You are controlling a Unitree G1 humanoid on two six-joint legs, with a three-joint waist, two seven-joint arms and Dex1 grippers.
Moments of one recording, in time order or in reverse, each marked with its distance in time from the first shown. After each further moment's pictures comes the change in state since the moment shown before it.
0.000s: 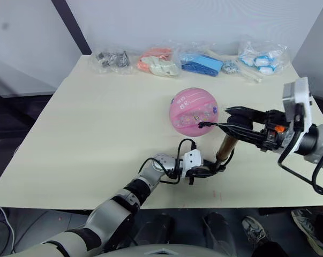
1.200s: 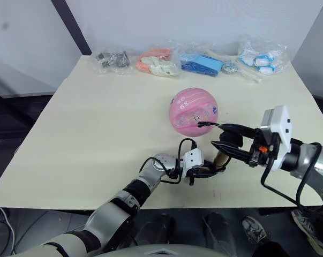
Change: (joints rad) left arm 0.024 0.004 -0.002 -0.091 -0.008 0.116 -0.023; right arm 0.211 0.167 0.188 -0.116 -0.391 -0.220 0.043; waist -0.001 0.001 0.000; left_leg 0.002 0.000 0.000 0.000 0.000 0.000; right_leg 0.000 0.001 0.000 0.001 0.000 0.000
